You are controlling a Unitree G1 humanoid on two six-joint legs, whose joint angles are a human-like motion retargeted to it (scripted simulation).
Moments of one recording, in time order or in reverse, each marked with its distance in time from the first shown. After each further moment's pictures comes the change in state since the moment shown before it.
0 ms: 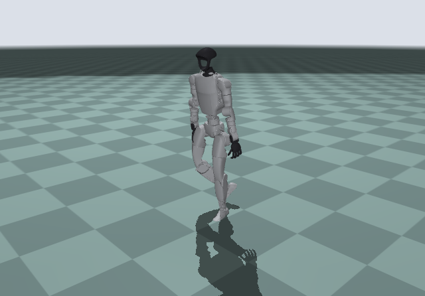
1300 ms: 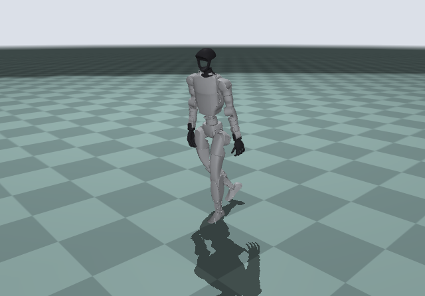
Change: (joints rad) left arm 0.112 -0.011 -0.067 0.013 0.043 -0.086 0.098; right arm 0.140 0.038 0.131 -0.221 0.137 -0.294 0.103; waist 0.053 -0.101 -0.015; left_leg -0.165 -0.049 -0.082 0.089 0.048 -0.013; right_leg 0.213 0.104 0.090 -0.396 0.083 0.083
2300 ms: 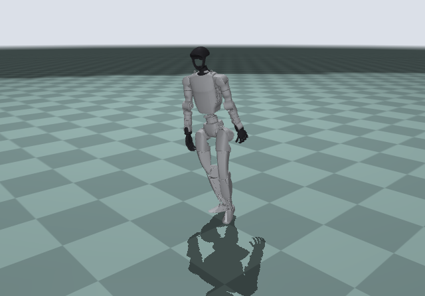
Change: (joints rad) left arm 0.115 -0.088 0.012 0.095 0.133 0.087 -0.083; right arm -0.267 -0.032 -0.048 0.252 -0.025 0.147 -0.054; waist -0.061 -0.033 0.034; left_leg 0.023 -0.016 0.153 0.184 0.065 -0.127; right_leg -0.106 -0.017 -0.124 -0.378 -0.363 -0.048
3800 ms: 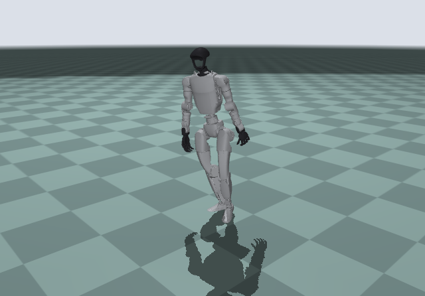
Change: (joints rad) left arm -0.070 0.047 -0.021 -0.021 0.017 0.004 -0.008; right arm 0.012 -0.028 -0.116 -0.116 0.028 0.092 -0.029; waist -0.021 0.016 0.006; left_leg -0.042 0.003 -0.012 0.061 -0.006 0.011; right_leg 0.002 0.006 0.041 -0.010 -0.032 -0.006
